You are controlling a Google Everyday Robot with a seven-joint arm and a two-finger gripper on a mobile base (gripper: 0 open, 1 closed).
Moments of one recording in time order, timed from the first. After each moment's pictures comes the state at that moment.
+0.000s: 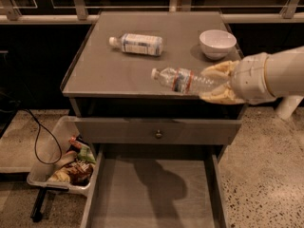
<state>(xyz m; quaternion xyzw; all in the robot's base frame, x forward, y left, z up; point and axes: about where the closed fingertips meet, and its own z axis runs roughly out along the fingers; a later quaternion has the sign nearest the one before) 0.514 -0.162 0.899 -0.62 0.65 0.02 0.44</state>
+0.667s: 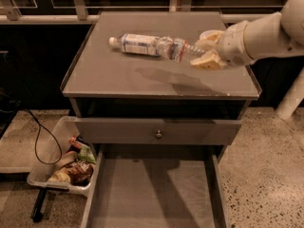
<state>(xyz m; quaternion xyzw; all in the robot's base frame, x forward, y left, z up) 0.619 -0.162 0.922 -0.57 0.68 0.03 0.45</state>
